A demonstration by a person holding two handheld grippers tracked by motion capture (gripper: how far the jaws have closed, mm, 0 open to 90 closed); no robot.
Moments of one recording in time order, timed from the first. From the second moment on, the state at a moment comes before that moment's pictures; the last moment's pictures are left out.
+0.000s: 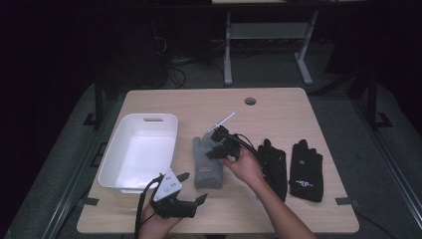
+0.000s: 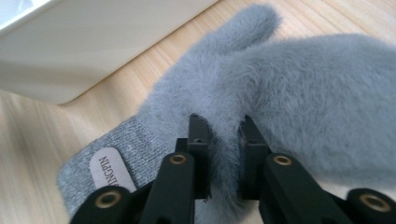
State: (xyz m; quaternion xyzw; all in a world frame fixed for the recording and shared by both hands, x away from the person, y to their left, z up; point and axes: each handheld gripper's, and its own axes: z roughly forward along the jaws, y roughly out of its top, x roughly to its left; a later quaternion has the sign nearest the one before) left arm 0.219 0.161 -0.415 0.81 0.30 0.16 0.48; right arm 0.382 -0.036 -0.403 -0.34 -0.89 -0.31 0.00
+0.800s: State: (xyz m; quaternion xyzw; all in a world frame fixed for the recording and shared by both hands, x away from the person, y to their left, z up) left arm 0.235 0.148 -0.414 0.79 0.37 0.12 0.47; right arm 0.397 -0.083 -0.401 -0.39 -0.85 -0.36 0.02
